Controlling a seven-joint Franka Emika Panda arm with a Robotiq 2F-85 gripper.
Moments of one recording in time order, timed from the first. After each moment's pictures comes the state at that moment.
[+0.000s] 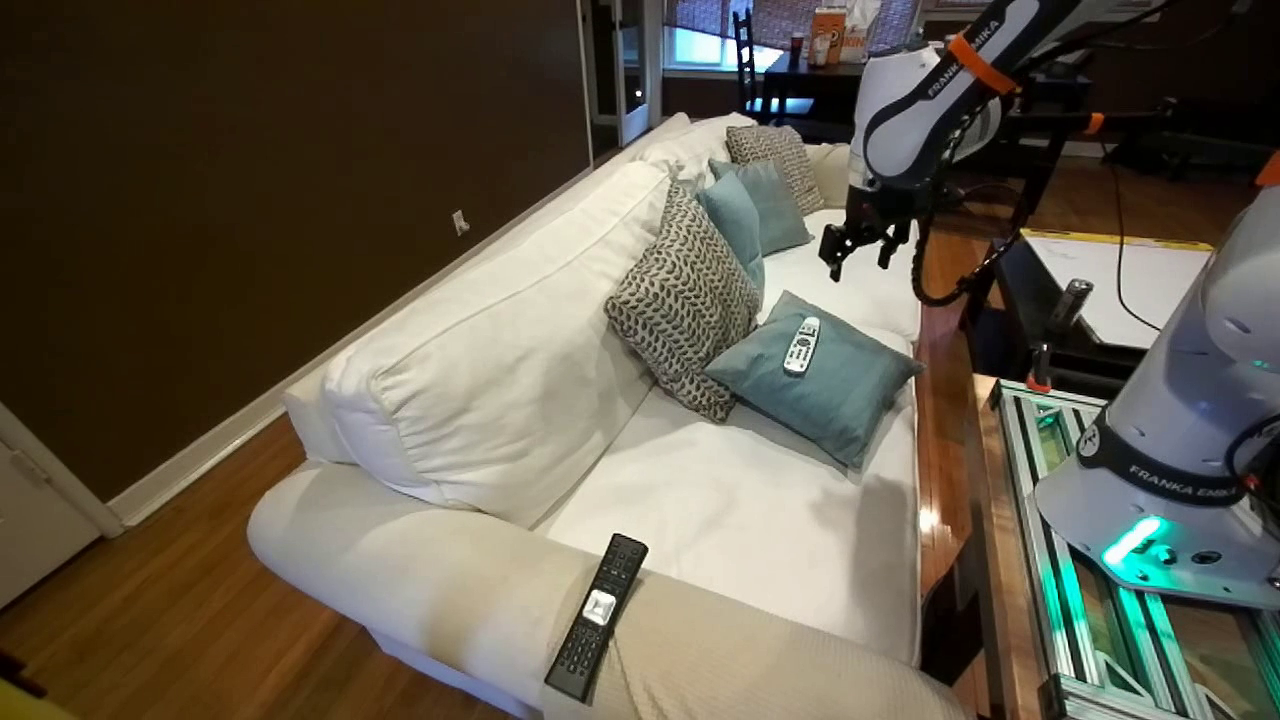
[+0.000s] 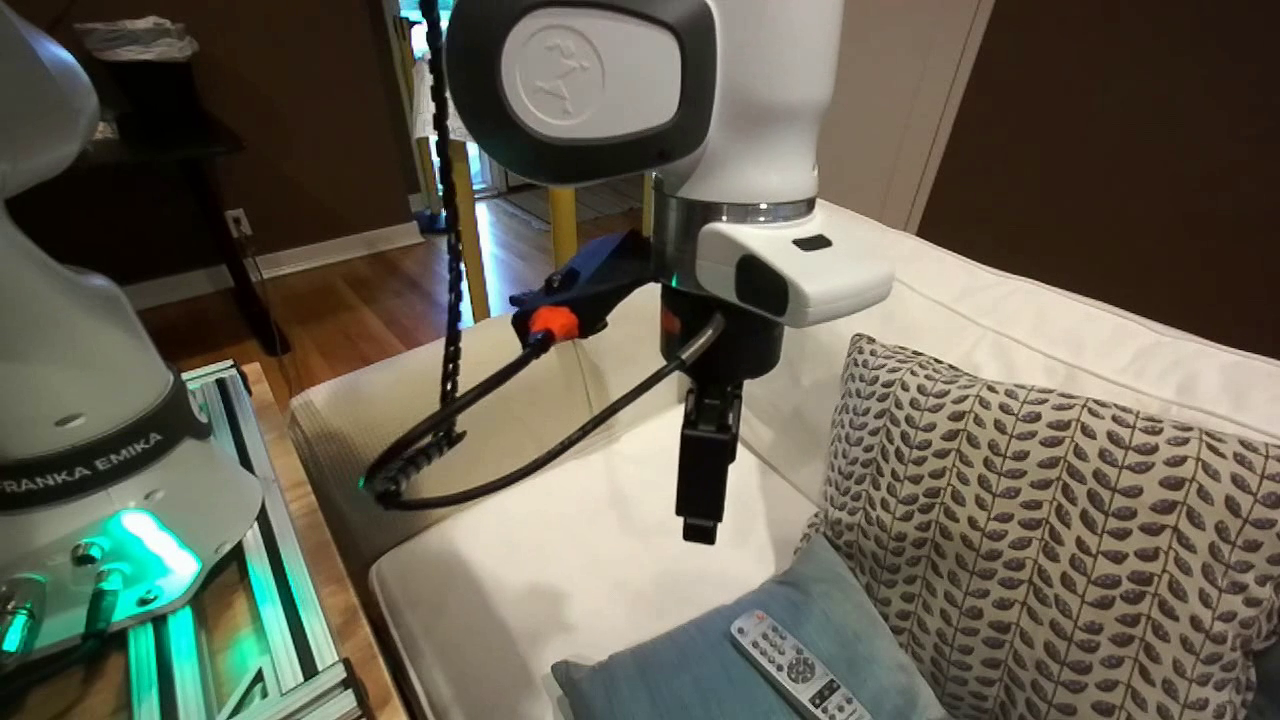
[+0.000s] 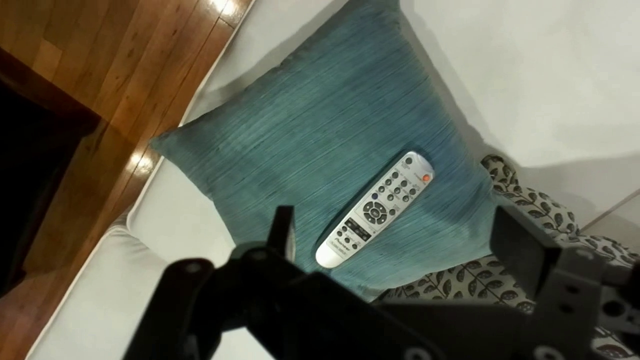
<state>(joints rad) -0.43 0.00 -0.32 -2.55 -0.22 2.59 0.32</state>
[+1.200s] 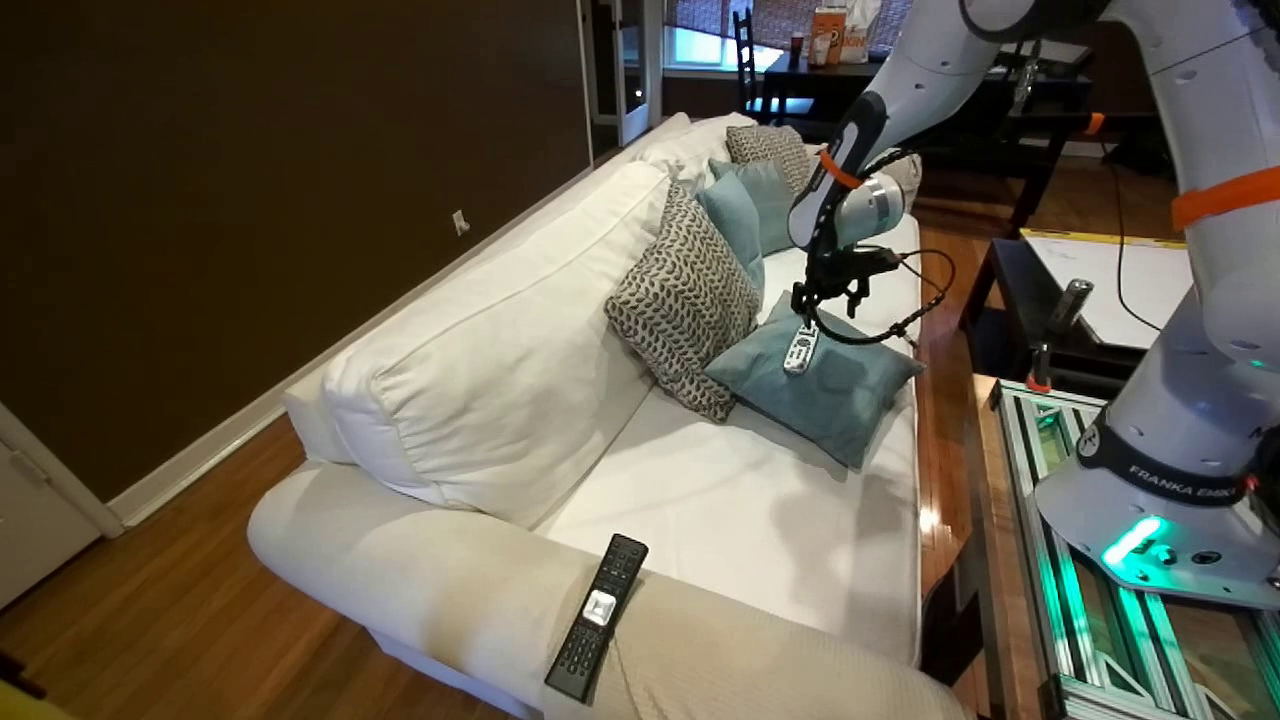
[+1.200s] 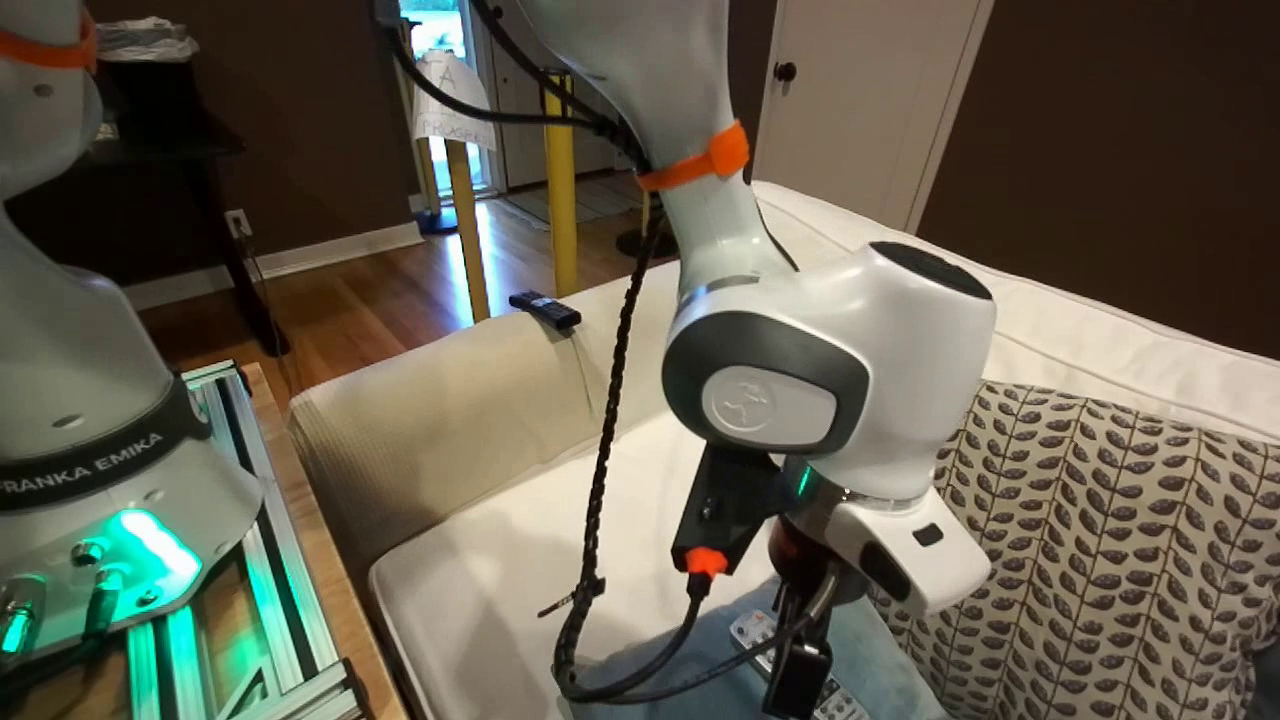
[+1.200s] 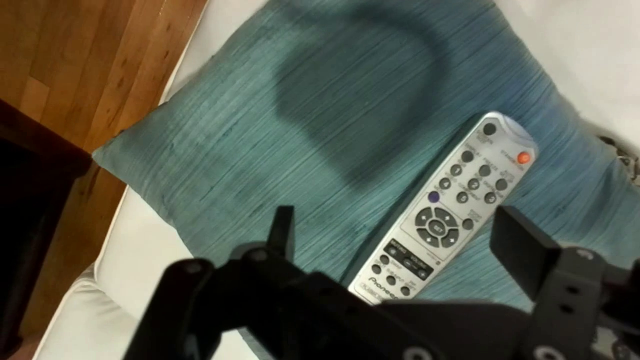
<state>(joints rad) -0.44 0.63 -0.33 -2.14 0.13 2.67 0.14</state>
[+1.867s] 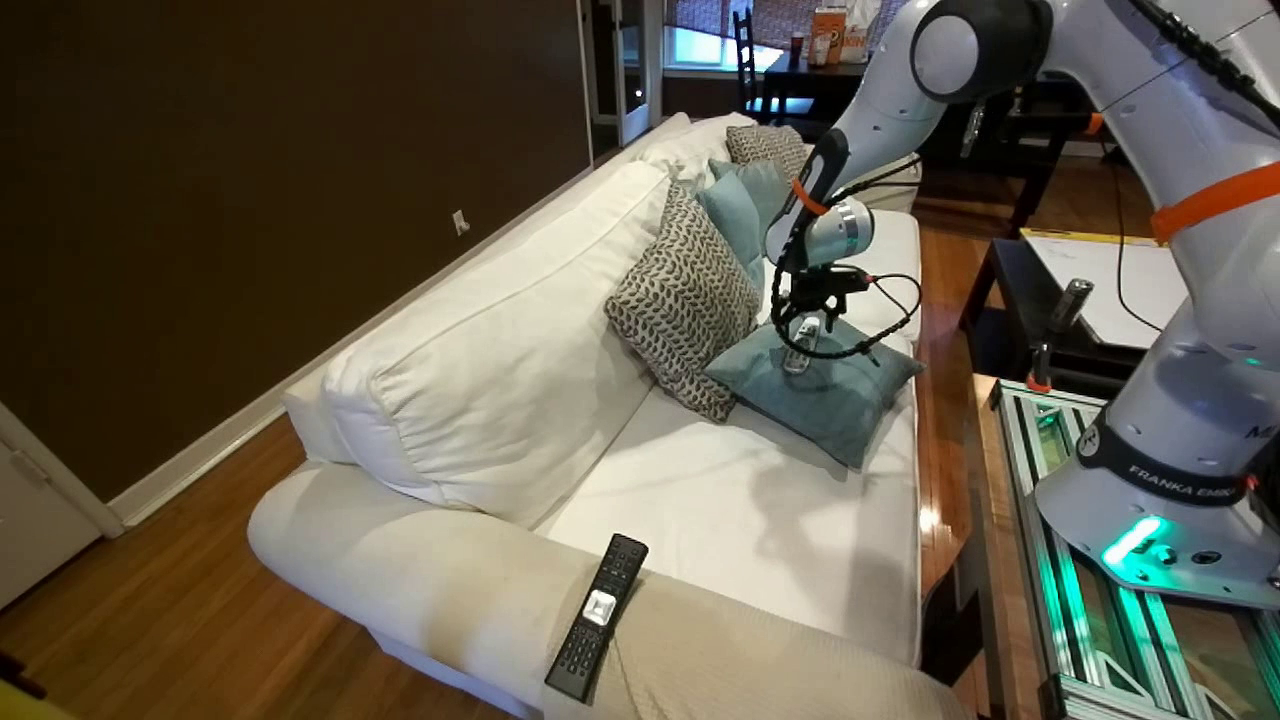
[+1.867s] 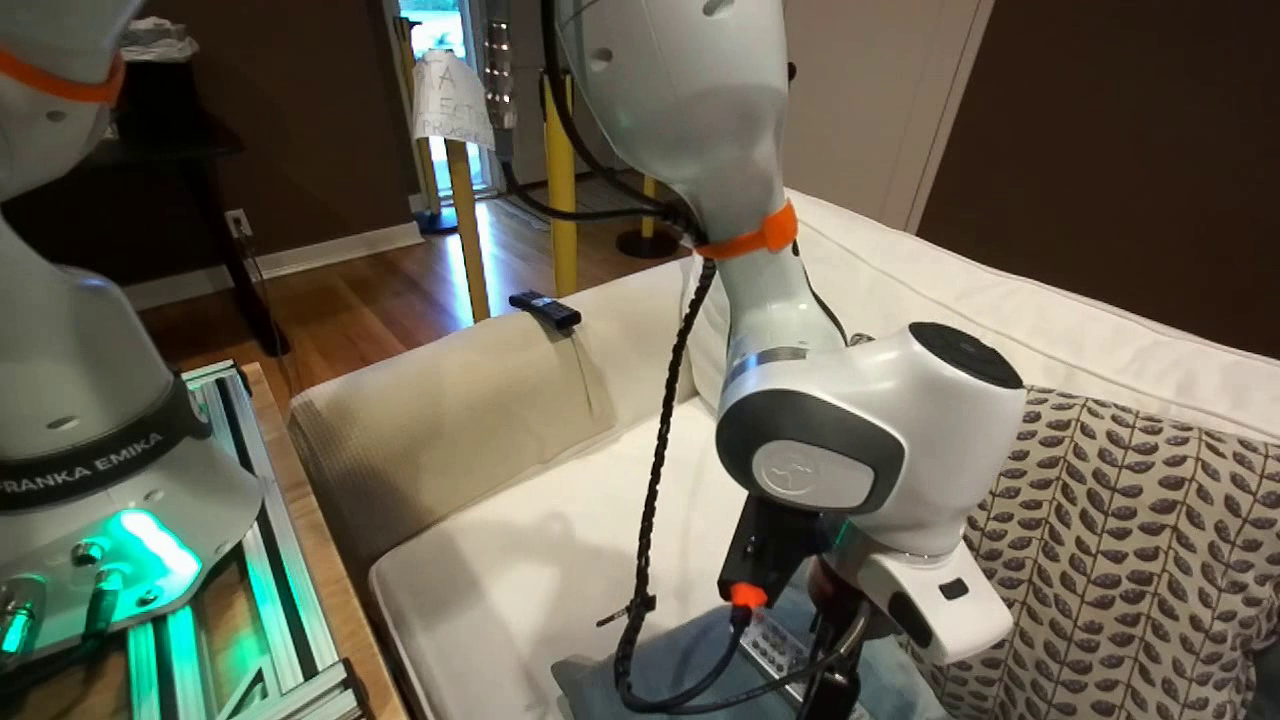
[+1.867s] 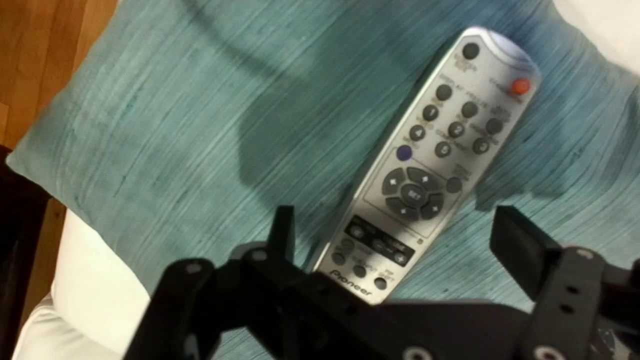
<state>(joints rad) -0.49 0.83 -0.28 -1.94 0.24 2.67 0.18</state>
